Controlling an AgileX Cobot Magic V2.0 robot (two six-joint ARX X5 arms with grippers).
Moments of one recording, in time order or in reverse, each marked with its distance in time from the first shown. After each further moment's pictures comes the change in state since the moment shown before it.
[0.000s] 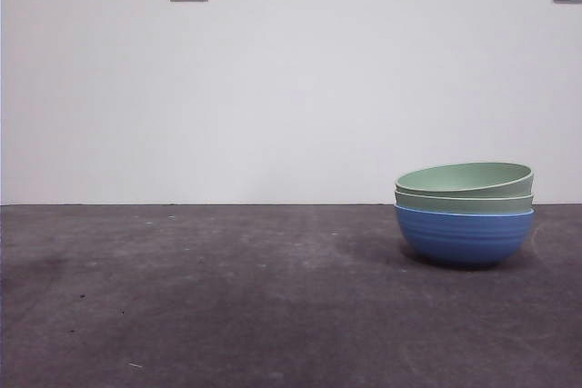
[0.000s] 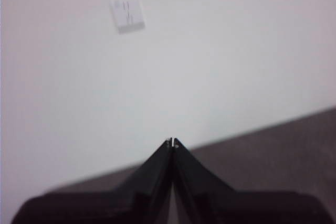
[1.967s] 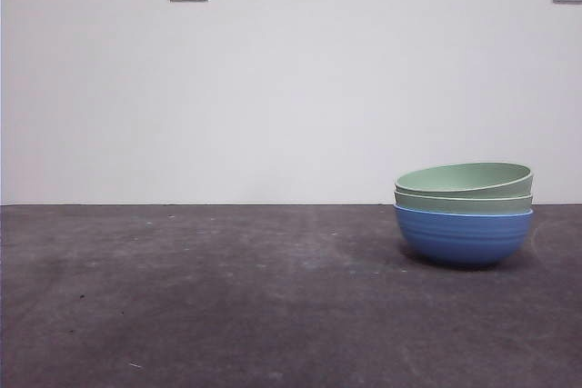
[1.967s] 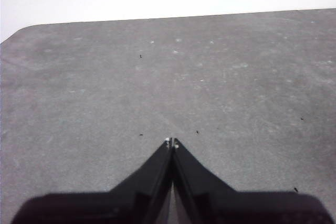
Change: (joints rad) left arm 0.003 -0.295 -0.494 -0.137 -0.105 -0.159; right arm -0.057 -0.093 -0.012 0.185 0.037 -0.053
